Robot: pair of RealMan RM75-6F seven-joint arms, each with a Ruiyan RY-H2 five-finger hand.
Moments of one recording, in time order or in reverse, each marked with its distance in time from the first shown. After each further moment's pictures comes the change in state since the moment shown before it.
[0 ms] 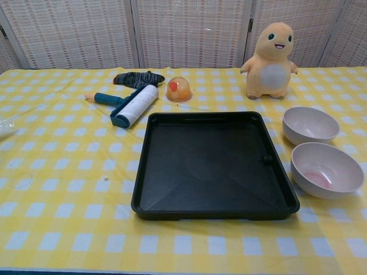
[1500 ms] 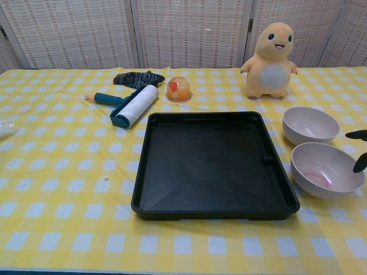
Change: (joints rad) left arm 0.015 0.025 0.002 -0.024 0.037 0.043 -0.041; right arm 0.193 -0.139 -0.078 0.172 -0.102 -0.309 -0.028
